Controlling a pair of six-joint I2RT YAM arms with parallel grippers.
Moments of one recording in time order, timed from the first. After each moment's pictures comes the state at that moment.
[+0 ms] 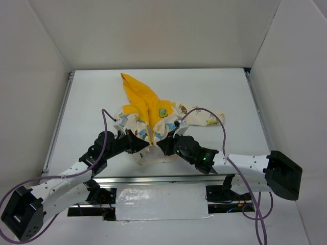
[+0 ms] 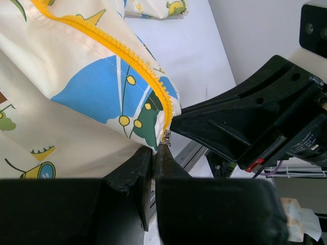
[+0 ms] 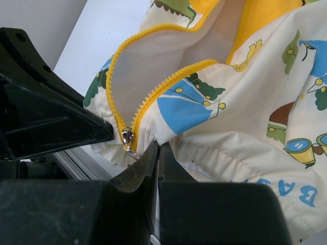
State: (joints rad) left arm -0.60 0.84 0.33 0.26 0.29 -0.81; right arm 1.07 1.18 0.50 0.37 0.31 0.70
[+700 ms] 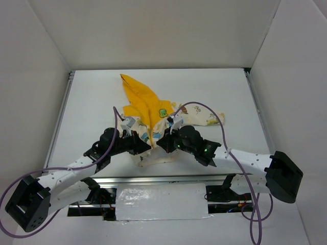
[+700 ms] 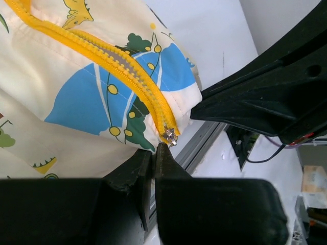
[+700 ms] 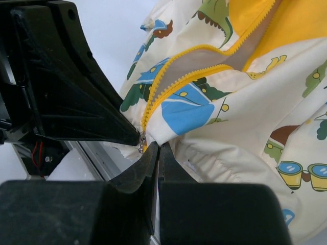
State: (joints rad) left arm -0.59 0.97 0.36 0.25 0.40 -0.68; right arm 0.94 1.17 0.59 0.24 0.00 0.47
